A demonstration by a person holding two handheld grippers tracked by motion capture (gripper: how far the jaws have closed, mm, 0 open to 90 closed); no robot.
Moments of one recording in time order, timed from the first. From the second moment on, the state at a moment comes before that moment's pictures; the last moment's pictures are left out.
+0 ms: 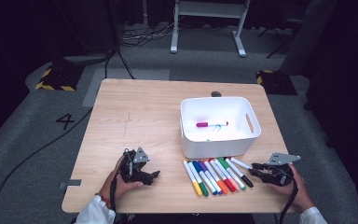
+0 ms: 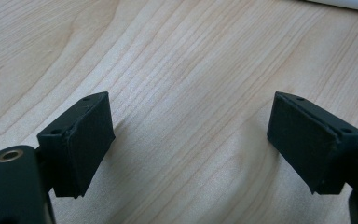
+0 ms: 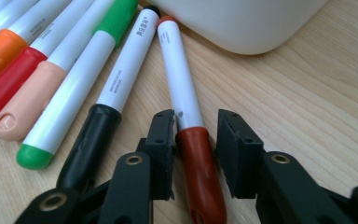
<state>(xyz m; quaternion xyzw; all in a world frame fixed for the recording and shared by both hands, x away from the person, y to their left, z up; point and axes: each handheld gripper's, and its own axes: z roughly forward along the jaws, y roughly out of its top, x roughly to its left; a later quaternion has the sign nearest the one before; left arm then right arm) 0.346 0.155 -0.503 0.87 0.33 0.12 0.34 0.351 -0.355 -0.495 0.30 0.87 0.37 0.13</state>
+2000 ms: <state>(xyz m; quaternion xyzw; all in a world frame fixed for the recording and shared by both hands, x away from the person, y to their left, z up) 0.347 0.155 -0.503 0.87 0.33 0.12 0.35 0.362 -0.318 -0.336 0.13 0.86 0.46 0.19</state>
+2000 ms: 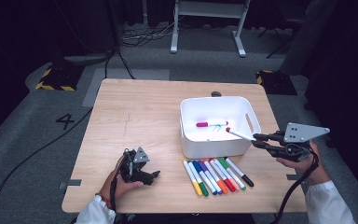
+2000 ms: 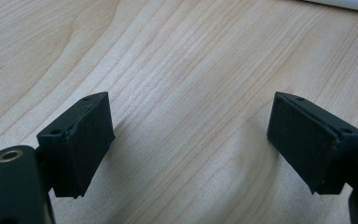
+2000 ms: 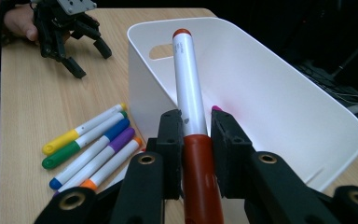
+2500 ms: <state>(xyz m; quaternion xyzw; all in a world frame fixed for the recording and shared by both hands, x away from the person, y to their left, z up) 0.347 0.155 -0.503 0.87 0.33 0.12 0.34 0.418 -0.262 -0.334 0.11 0.90 0.40 0.16</state>
